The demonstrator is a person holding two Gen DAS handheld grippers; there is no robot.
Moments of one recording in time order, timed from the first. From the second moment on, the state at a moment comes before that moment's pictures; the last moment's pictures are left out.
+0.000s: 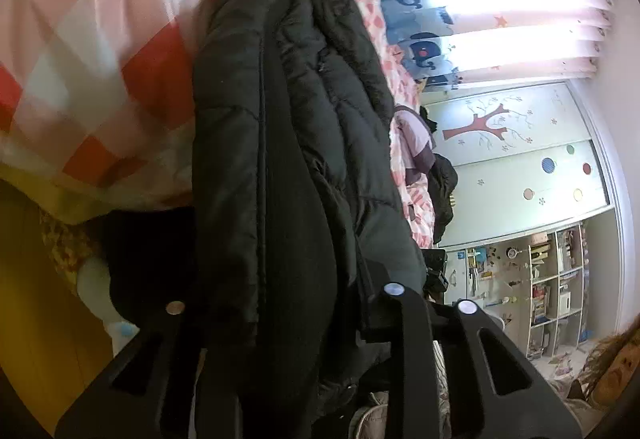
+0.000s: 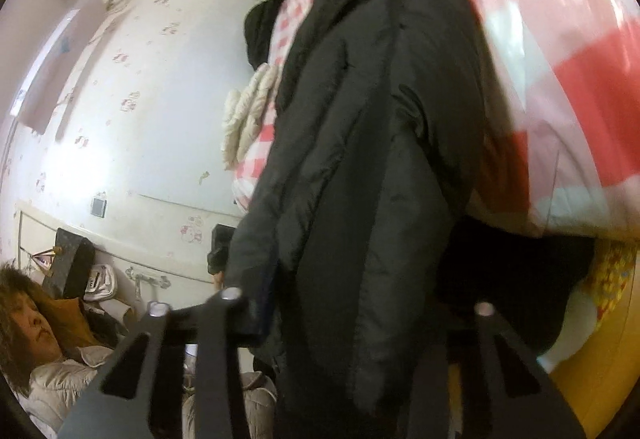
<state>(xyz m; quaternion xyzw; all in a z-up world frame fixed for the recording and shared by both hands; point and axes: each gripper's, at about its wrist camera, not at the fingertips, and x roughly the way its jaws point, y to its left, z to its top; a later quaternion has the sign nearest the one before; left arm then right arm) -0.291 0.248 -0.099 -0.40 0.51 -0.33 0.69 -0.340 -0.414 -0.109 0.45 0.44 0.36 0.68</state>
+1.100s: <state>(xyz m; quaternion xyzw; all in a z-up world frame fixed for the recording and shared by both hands) -0.391 0.280 0.007 -0.45 0.38 -0.34 0.73 -0.411 -0.421 -0.018 0.54 0.17 0.46 0.69</state>
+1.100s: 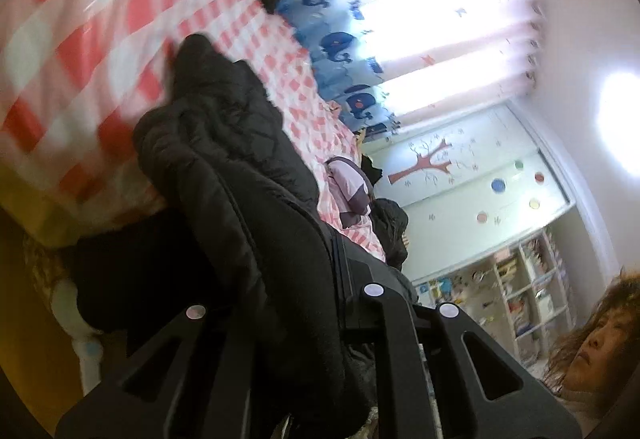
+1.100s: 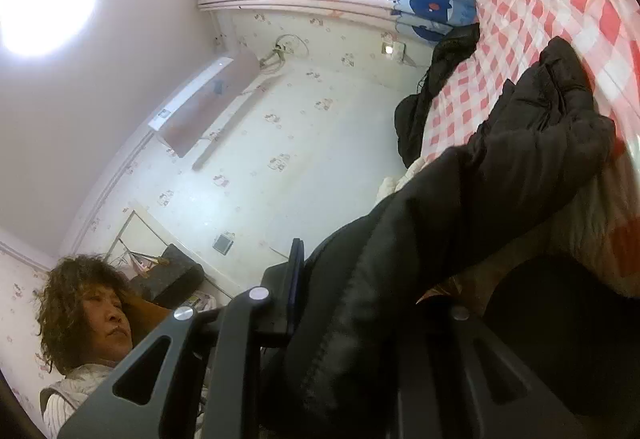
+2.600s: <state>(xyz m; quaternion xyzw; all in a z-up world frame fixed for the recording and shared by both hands) 0.066 0.218 -0.058 -0.53 0.39 -0.16 0.73 -0.006 -0.450 -0.092 0.61 0.31 0.22 0.70</state>
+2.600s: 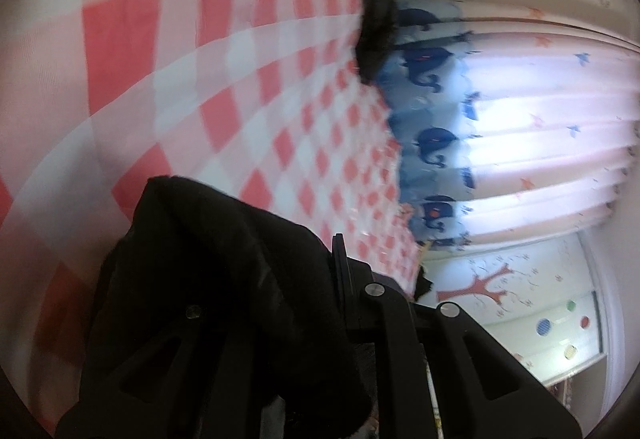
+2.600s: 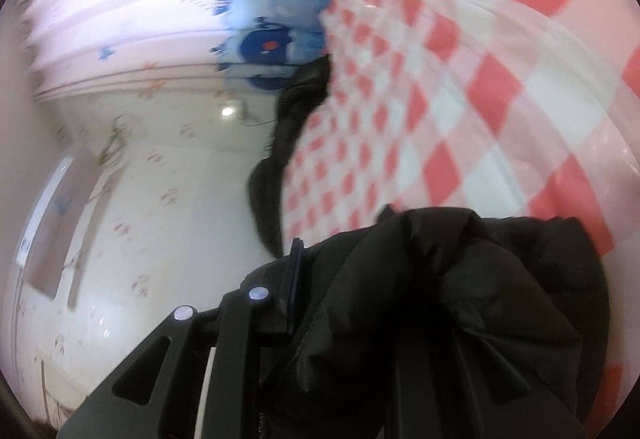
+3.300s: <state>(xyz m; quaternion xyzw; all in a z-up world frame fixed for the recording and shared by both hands) 0.050 0.142 0.033 -0.41 0.38 -0.21 0.80 -0.011 -0.389 0.001 0.40 0.33 0.18 0.84</state>
